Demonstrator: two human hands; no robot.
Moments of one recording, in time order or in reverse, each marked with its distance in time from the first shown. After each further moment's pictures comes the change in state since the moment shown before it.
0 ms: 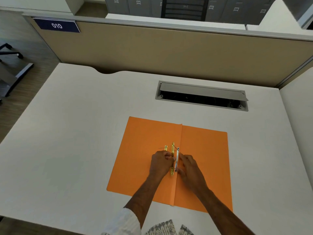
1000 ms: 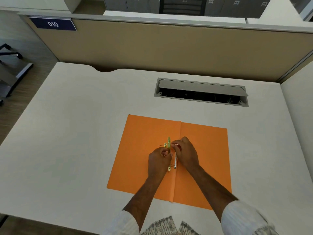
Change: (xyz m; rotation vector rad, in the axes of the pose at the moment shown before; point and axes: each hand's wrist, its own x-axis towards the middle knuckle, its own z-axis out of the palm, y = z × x) left_hand -0.006 -0.008 0.003 0.060 0.176 0.143; right_hand 0.062 -0.025 -0.014 0.044 0.128 0.039
